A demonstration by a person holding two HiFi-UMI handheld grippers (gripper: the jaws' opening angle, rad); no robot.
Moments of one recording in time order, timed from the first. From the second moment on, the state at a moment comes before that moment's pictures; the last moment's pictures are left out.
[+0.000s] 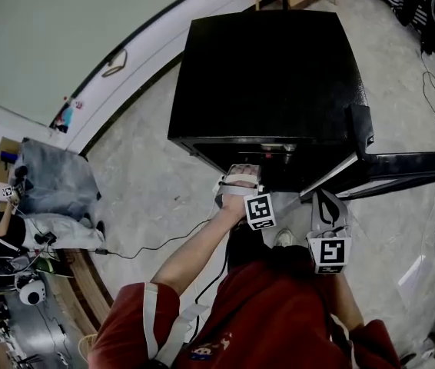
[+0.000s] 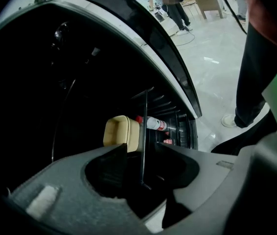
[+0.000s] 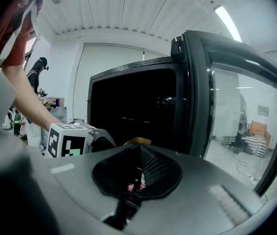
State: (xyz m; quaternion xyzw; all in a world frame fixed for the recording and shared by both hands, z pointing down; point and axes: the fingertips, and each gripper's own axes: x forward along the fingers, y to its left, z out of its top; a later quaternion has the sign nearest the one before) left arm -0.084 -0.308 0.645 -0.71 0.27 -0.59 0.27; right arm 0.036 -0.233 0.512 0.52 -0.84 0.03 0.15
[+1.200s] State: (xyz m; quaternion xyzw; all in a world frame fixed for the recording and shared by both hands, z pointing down) left arm -0.155 -0.198 0.525 -0.74 0.57 -0.34 0.08; right arm 0.004 -0.231 0.502 0.47 -0.87 0.02 0.14
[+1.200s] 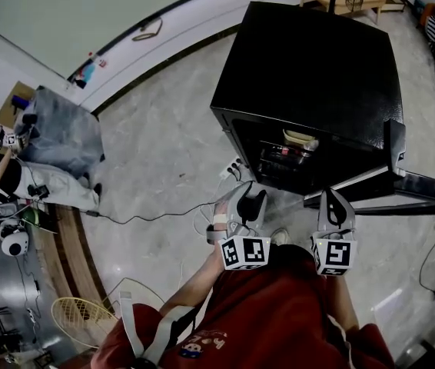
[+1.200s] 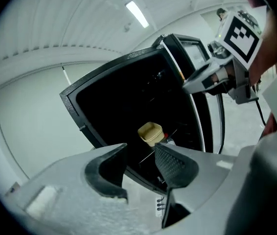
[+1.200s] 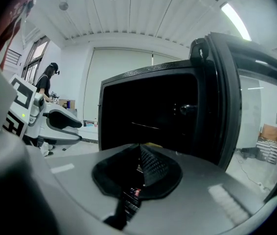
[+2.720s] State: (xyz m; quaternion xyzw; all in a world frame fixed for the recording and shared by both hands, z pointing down) left arm -0.189 -0.200 0.455 -0.76 0.65 -0.07 0.00; right arm -0.007 -0.232 0.469 0.47 -0.87 -0.02 0.13
